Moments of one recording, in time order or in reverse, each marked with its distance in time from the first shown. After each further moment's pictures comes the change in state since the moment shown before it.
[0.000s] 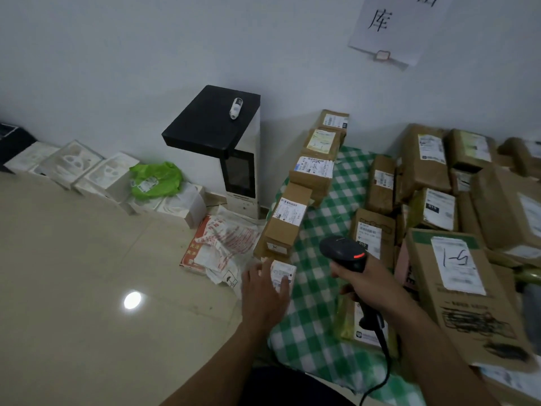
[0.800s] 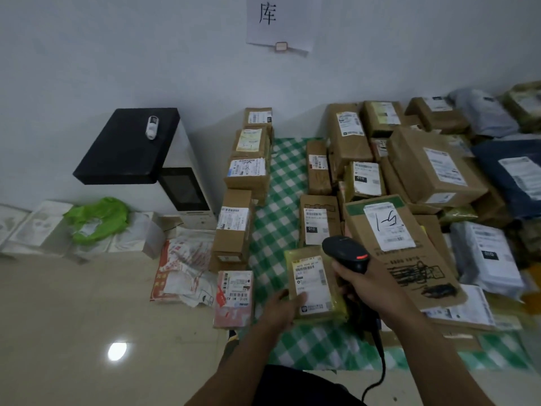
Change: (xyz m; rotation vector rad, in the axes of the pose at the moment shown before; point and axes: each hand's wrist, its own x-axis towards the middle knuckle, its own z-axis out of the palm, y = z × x) left_hand -0.018 0.059 0.073 -0.568 -0.790 -0.407; right_hand -0.036 0.068 -0.061 0.258 0.292 0.110
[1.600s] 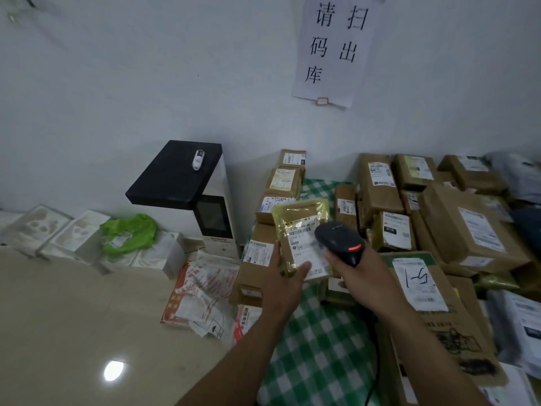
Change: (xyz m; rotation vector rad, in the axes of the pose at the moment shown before) left_hand -0.025 0.121 -0.029 -0.117 0.390 0.741; right_hand 0.014 -0.114 0.041 -0.150 -0.001 -0.342
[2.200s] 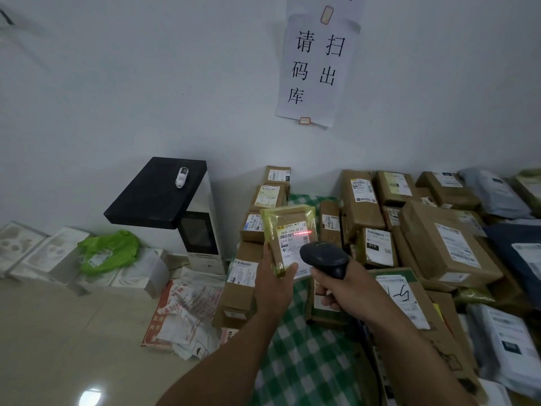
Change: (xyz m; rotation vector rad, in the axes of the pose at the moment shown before) left_hand 0.043 0.010 0.028 0.205 0.085 0.095; right_hand 0.006 -0.025 -0.021 0.021 -0.178 0.084
